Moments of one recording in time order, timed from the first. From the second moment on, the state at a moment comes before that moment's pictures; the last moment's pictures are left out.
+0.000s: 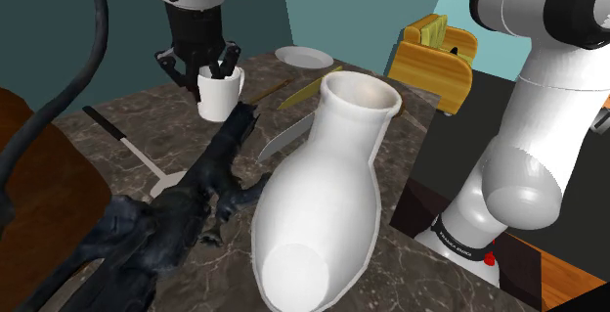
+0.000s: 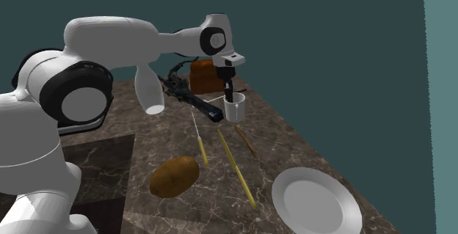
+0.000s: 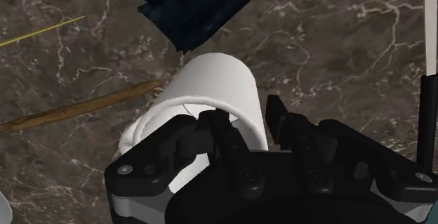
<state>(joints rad) 0.11 0.23 0.59 -1.53 -0.30 1.76 0.94</state>
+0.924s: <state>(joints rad) 0.12 0.25 0.59 -1.45 -0.30 1.69 0.93</state>
